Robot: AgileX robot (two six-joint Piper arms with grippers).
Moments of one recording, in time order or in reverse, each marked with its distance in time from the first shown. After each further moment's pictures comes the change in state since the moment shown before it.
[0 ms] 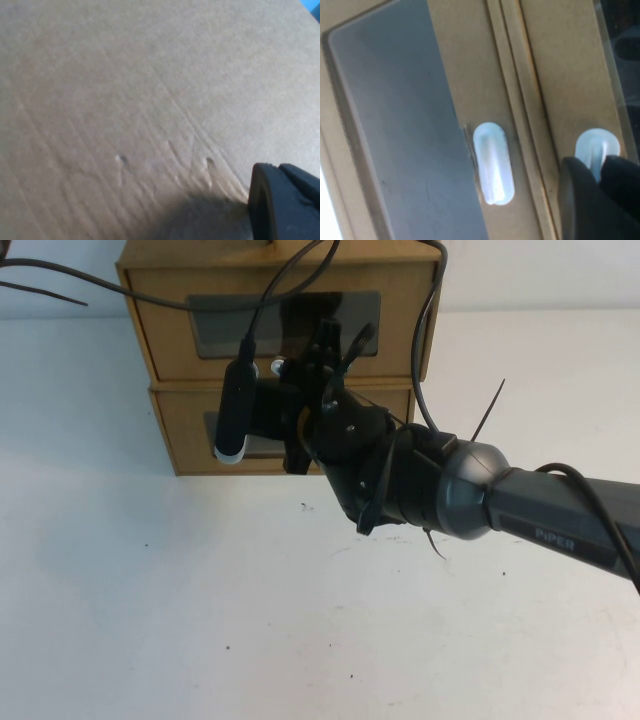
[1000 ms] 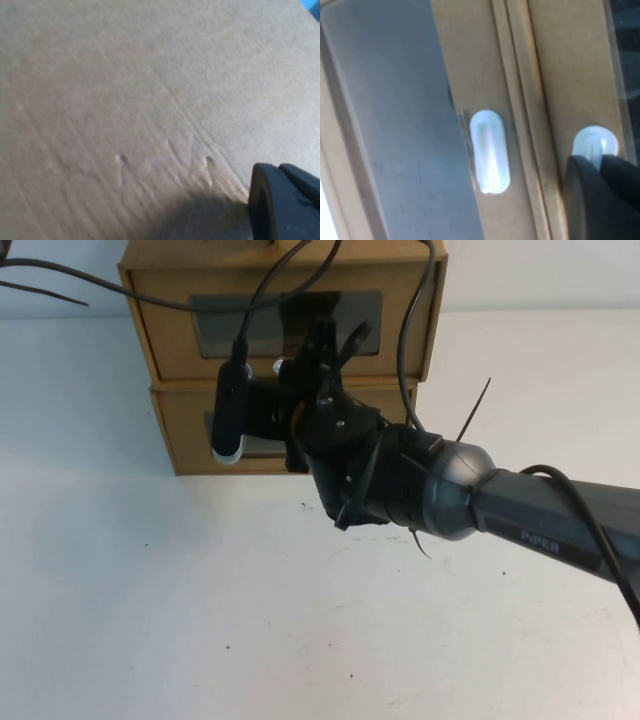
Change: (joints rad) right arm 0.015 0.025 -0.041 0.127 0.073 -0.163; left arm 0.000 0.000 0.000 -0.004 0.004 0.005
